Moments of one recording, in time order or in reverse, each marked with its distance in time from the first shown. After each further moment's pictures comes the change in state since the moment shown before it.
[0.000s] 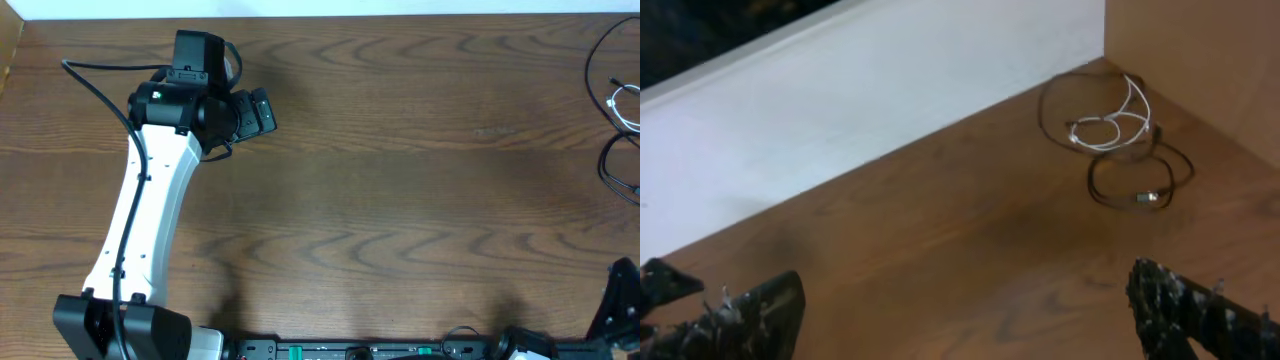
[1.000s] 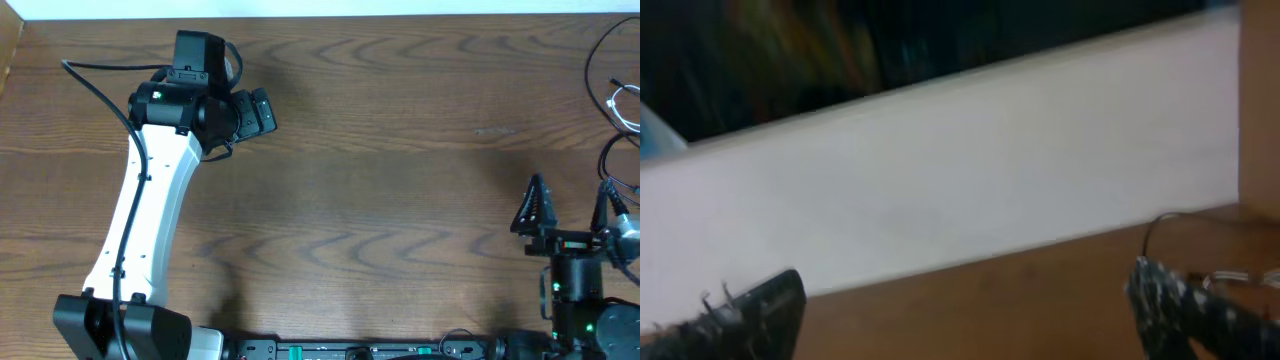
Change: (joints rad) left arm 0.000 0.000 0.000 0.000 0.000 0.000; right arm 0.227 -0.669 -1.722 1.601 0.068 -0.007
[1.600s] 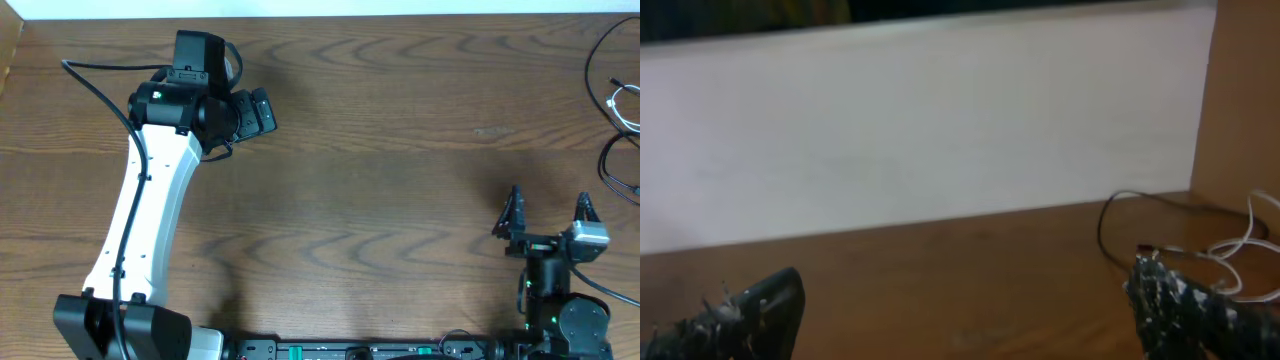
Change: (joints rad) left arm 0.000 0.000 0.000 0.000 0.000 0.000; right arm 0.058 -0.151 -0.297 0.099 0.091 -0.171
